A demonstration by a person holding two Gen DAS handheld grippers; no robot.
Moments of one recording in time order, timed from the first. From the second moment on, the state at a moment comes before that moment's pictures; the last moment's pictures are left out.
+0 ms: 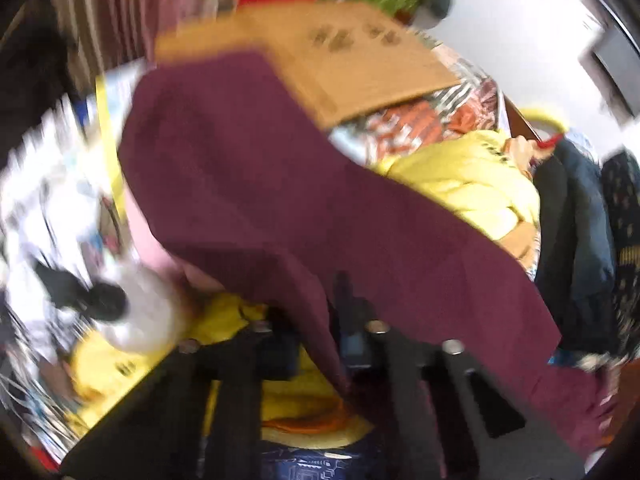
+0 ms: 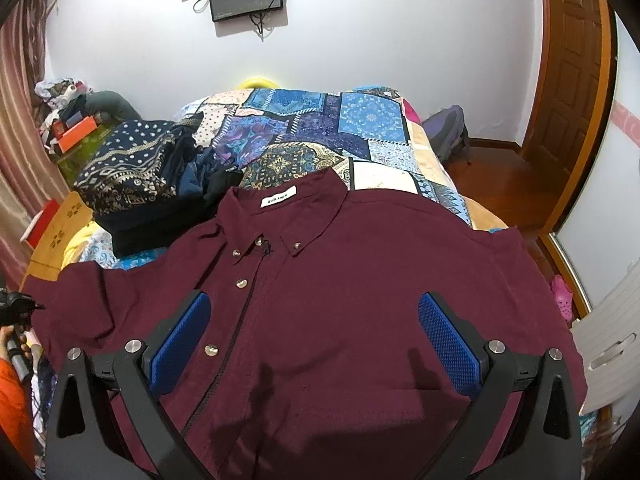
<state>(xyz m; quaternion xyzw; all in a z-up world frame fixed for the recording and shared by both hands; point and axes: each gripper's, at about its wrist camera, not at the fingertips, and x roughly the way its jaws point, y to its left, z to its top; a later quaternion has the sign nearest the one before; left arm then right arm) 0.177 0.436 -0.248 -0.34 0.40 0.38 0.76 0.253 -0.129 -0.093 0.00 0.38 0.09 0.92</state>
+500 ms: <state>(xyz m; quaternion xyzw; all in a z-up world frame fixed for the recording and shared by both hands) 0.212 0.290 -0.071 -0.17 0.24 0.25 0.92 0.232 -0.138 -0.085 0.00 0.36 0.10 0.93</state>
